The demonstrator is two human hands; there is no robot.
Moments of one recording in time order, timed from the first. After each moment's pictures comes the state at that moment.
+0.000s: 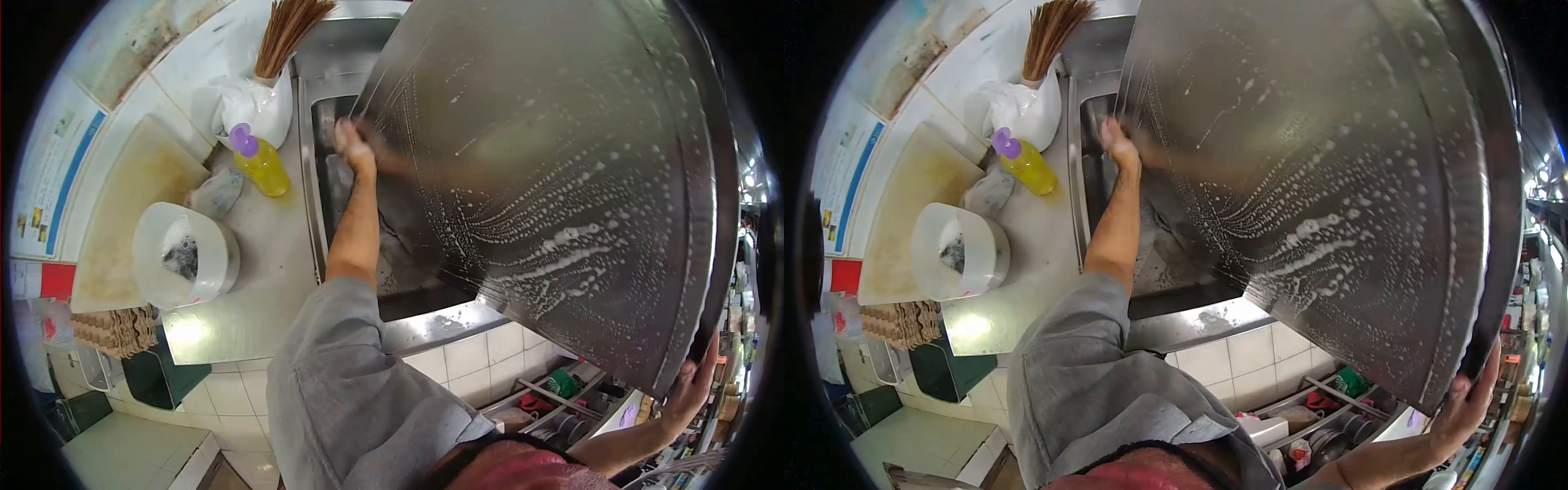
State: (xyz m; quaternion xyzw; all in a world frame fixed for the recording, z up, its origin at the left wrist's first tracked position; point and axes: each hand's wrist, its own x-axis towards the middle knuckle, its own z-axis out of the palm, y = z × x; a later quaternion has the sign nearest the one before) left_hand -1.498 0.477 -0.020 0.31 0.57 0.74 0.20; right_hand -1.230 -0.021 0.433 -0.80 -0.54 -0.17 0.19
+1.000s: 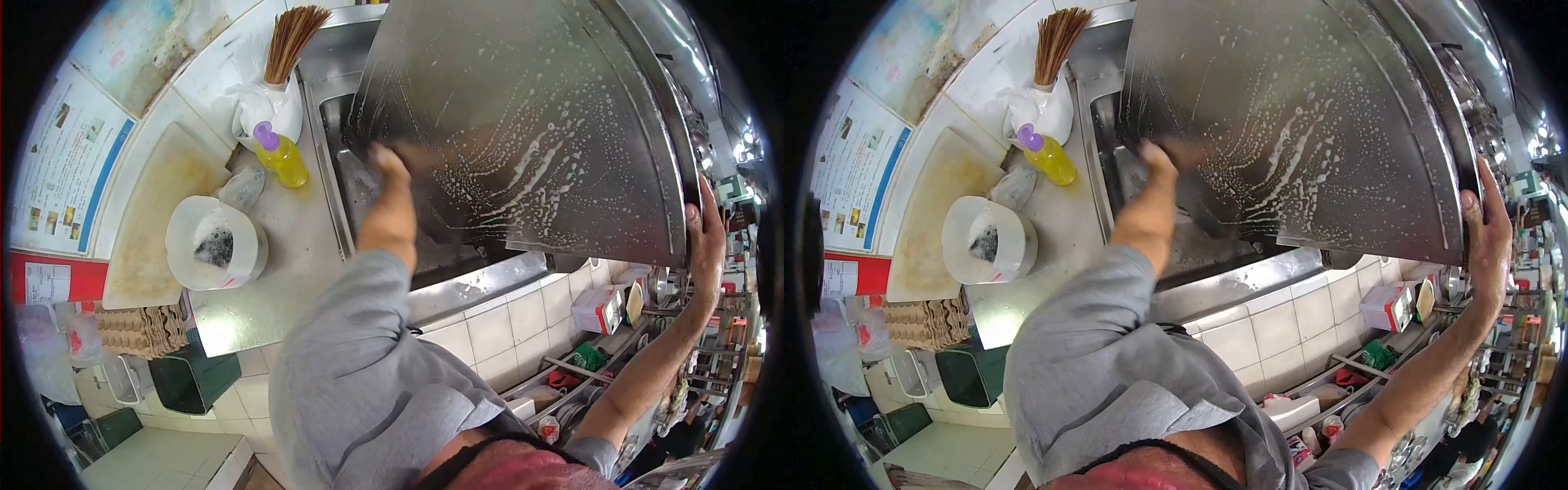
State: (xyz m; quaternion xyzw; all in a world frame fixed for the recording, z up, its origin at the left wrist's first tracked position) left_hand -1.452 0.441 -0.081 0.11 0.43 0.67 0.59; right_hand -1.220 0.082 0.444 -0.76 -0.61 -0.15 0.17
